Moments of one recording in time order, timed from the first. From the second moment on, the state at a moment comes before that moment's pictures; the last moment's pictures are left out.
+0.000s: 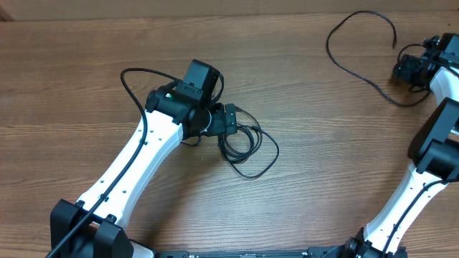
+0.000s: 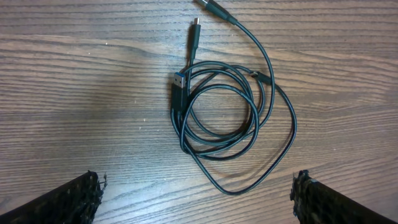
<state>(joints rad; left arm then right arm) -0.44 1.61 1.37 -0.99 0.11 -0.55 -0.48 2.40 1.86 -0.46 -0.12 0.01</state>
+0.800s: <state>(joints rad) -0.44 1.61 1.37 -0.99 0.11 -0.55 -0.46 2.41 1.86 -0.47 -0.16 0.01</state>
